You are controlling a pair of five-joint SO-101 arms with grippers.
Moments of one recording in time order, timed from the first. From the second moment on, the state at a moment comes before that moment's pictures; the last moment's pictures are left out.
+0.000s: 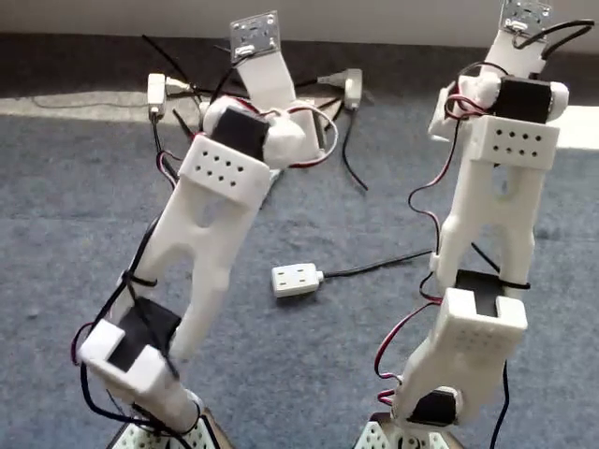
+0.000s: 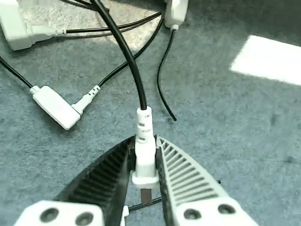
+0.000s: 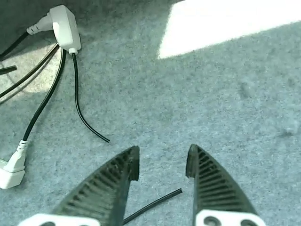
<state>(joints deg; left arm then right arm) 20.0 6.6 -21.3 74.7 35.3 5.3 21.5 -53.7 98.9 -6.6</state>
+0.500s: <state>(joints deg) 20.9 -52.4 27.8 45.9 43.2 0.8 13.7 -51.0 98.9 -6.6</state>
